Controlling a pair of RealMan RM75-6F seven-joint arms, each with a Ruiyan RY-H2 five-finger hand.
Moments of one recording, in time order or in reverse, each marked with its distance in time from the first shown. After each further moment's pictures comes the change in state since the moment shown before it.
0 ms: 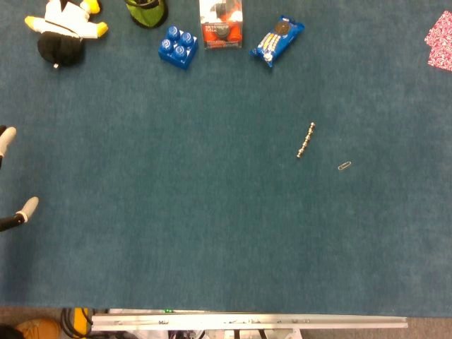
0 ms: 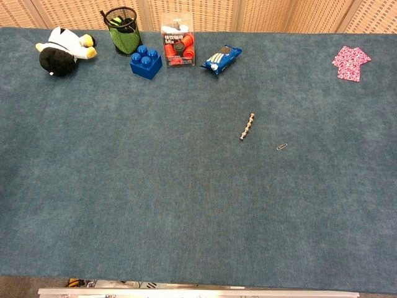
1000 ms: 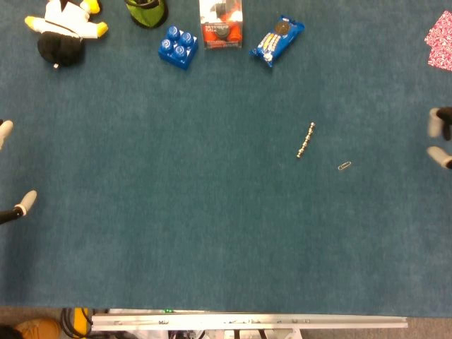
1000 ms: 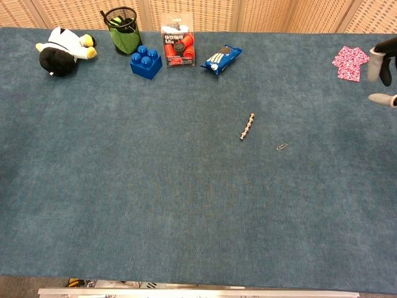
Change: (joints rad) left arm -0.017 0.004 -0.025 -0.018 -0.049 -0.041 0.003; right arm 0.262 0.026 0.042 -0.048 -0.083 -0.310 -0.057
